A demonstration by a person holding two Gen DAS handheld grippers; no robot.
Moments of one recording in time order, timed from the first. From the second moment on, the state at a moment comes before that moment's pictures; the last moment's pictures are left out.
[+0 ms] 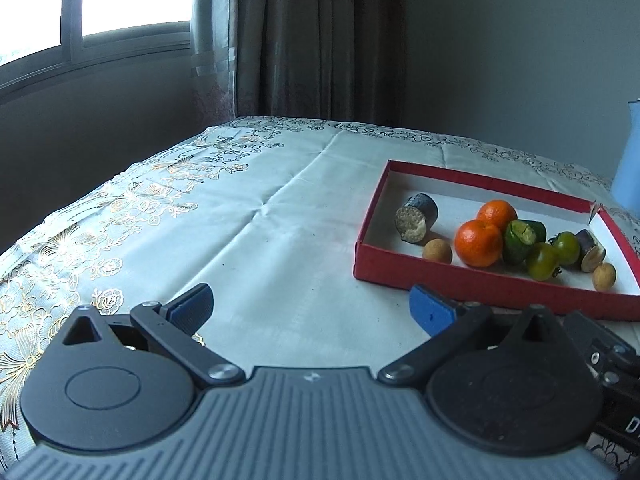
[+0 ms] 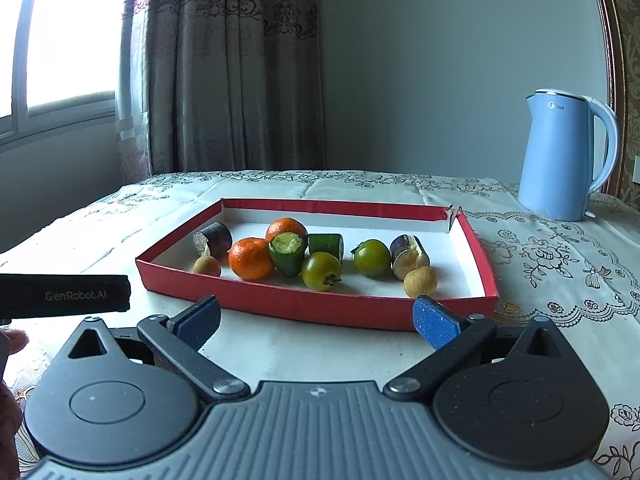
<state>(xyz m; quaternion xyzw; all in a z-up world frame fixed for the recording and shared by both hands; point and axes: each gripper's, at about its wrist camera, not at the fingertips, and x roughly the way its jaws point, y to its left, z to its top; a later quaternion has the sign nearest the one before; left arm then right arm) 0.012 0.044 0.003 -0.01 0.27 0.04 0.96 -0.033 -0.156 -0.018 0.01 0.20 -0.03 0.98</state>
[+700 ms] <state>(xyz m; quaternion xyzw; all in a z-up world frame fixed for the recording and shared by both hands) 0.018 0.043 -0.010 0.00 0.28 0.04 0.96 -0.031 -0.160 -0.019 0.02 0.20 -0.03 0.98</state>
